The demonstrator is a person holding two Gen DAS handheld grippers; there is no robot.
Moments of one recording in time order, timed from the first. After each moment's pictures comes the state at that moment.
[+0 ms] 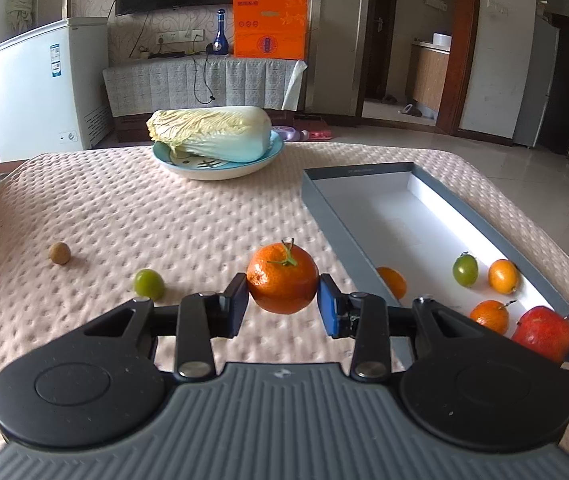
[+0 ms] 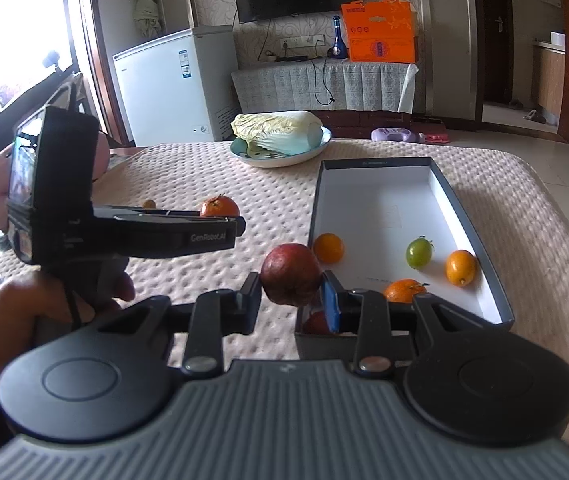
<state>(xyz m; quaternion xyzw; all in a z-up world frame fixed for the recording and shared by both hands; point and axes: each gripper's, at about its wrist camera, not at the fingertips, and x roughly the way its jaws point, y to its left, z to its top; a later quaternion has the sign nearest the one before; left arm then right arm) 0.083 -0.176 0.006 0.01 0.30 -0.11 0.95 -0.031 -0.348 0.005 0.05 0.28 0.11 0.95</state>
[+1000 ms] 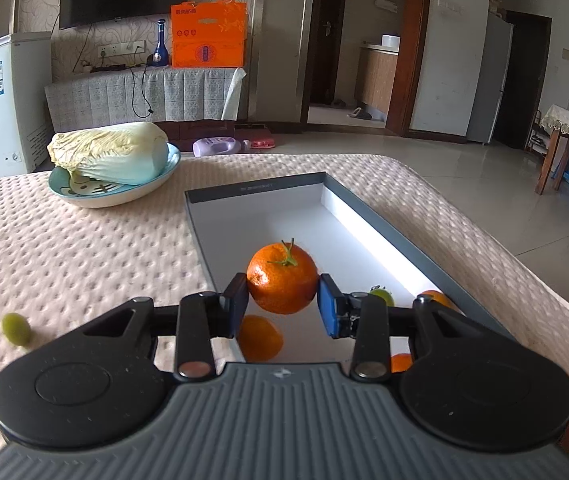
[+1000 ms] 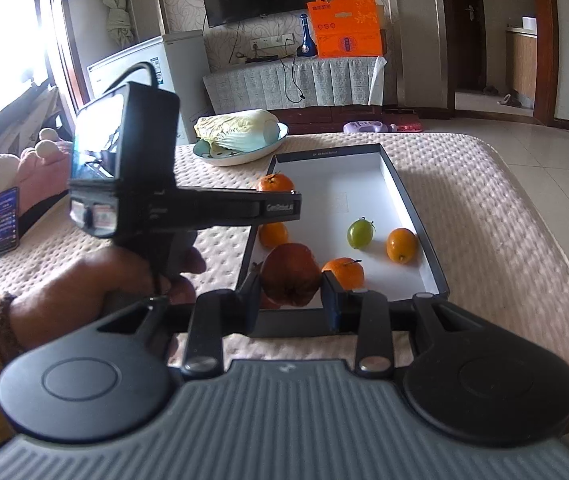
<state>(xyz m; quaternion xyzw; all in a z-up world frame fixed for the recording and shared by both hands) 0.118 -0.271 -0.005 0.02 0.28 -0.19 0.94 -0.048 -0.392 0.002 0.07 0.29 0.08 0.95</state>
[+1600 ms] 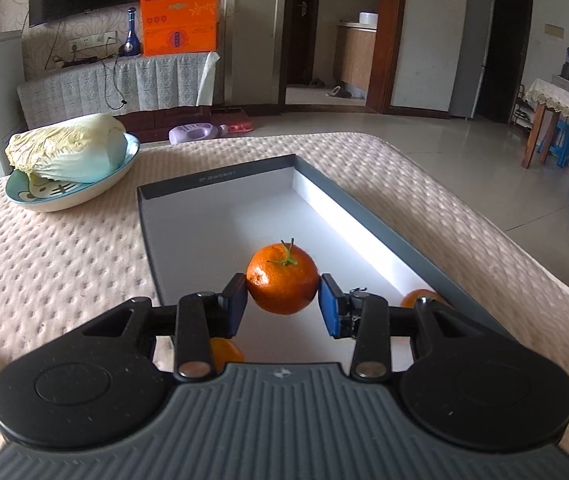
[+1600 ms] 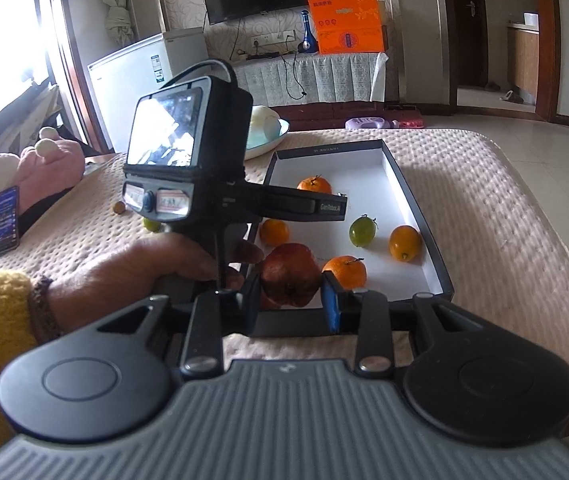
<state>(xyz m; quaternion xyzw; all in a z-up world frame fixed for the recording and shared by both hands) 0.146 -0.301 -0.019 0.04 0.30 -0.22 0.93 -0.043 -0.391 -0.002 0.07 0.29 0.09 0.95</state>
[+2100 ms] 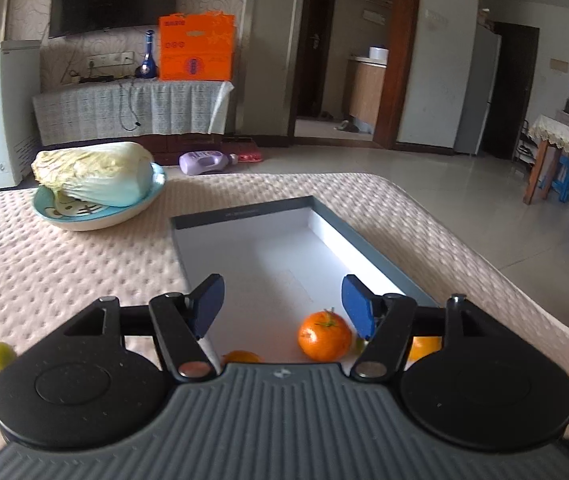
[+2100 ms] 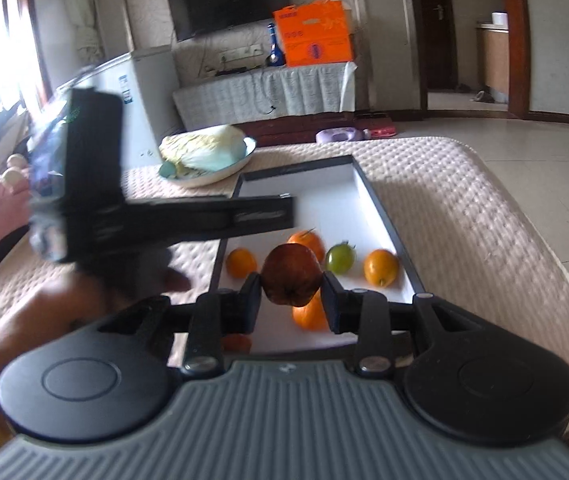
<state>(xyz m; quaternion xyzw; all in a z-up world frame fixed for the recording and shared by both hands) 0.130 -0.269 0.005 0.01 0.26 -0.20 0.94 -0.014 -0.398 -0.004 0.09 0.27 0.04 0.96</state>
